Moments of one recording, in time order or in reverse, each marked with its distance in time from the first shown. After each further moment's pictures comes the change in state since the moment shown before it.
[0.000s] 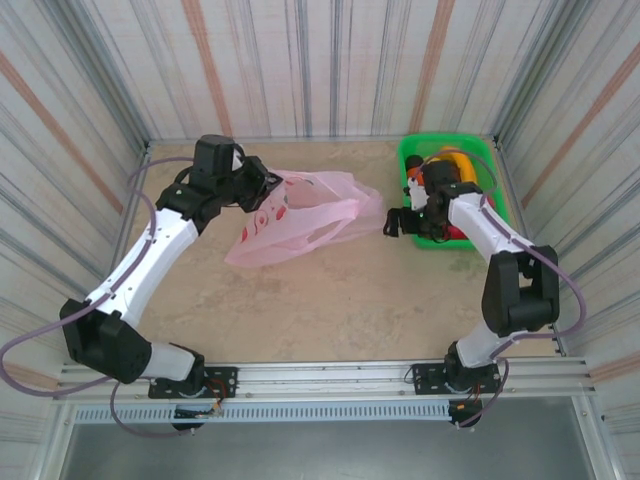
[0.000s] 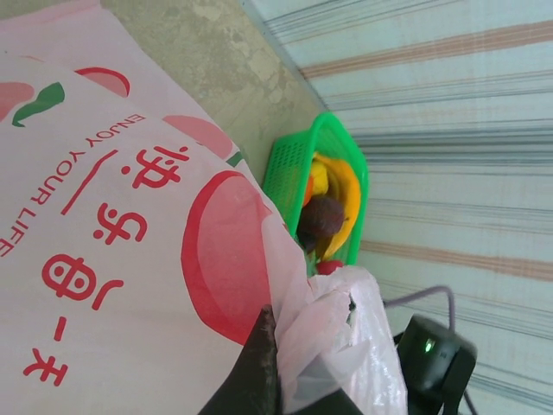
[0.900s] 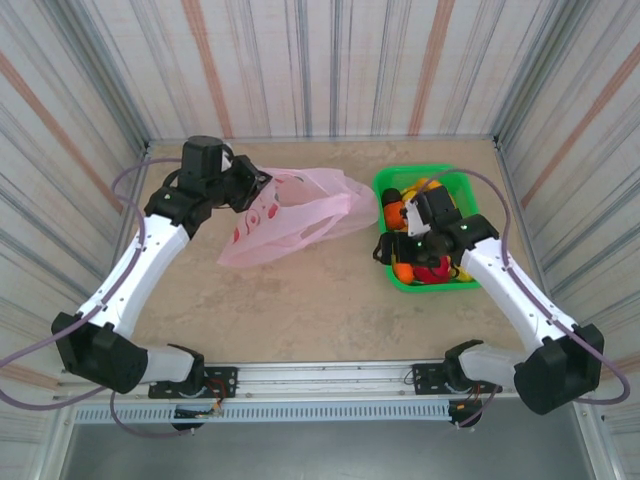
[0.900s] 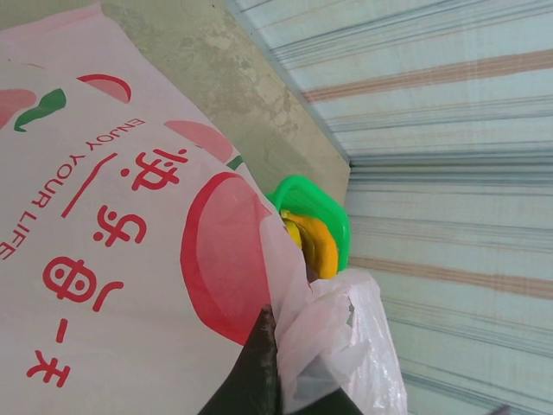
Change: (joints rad) left arm 0.034 -0.045 -0.026 -0.019 -0.029 0.006; right arm 0.146 -0.352 -0.051 -0.135 0.048 0.238
